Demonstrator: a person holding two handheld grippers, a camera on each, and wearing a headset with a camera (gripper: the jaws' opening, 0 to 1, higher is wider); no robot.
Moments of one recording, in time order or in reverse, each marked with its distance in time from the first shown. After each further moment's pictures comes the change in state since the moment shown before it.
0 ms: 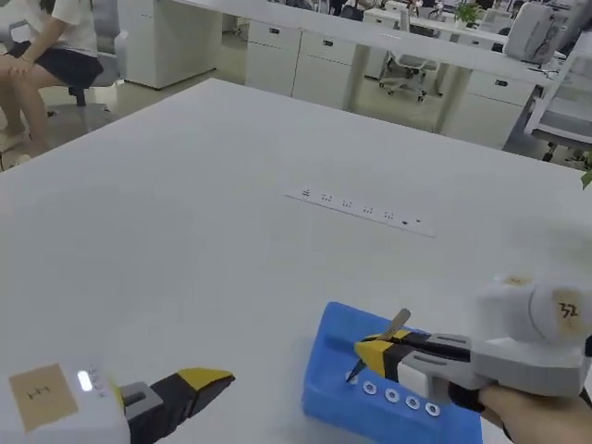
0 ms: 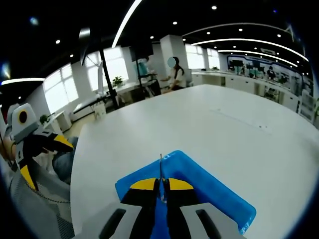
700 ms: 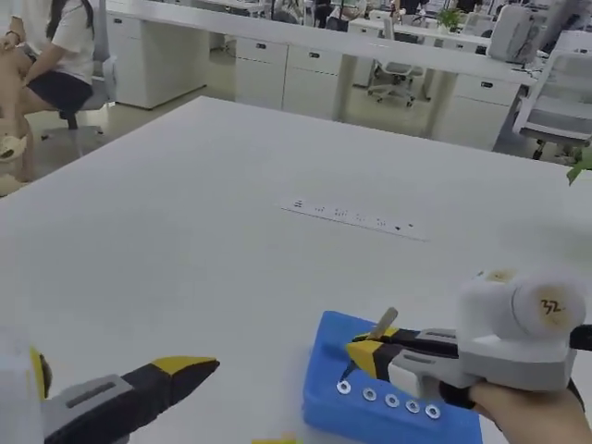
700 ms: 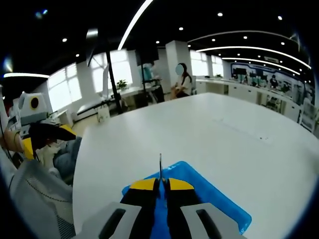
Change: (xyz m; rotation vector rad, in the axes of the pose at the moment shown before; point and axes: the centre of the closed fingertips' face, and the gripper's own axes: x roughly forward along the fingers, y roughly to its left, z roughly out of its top) left arm -0.018 0.014 0.037 -0.121 -0.112 -0.050; right arm -0.016 0.012 0.019 -0.056 -0.066 0.007
